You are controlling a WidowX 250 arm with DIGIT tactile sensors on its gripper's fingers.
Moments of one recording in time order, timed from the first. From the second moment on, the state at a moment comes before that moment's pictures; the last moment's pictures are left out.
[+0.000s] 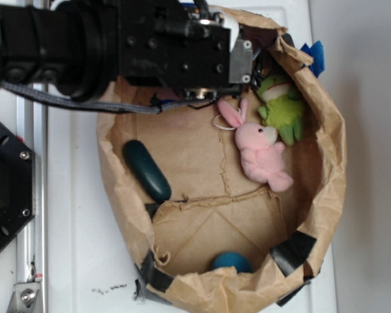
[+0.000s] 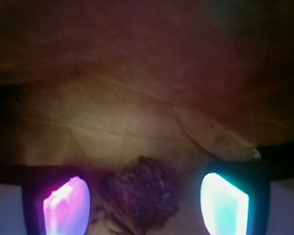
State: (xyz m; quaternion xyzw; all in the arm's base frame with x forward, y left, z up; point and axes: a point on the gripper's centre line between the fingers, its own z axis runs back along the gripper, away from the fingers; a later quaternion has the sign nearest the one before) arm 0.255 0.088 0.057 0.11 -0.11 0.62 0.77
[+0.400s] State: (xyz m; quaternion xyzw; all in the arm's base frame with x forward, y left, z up) arm 0.250 0.087 0.053 0.12 -0.11 0.61 0.78
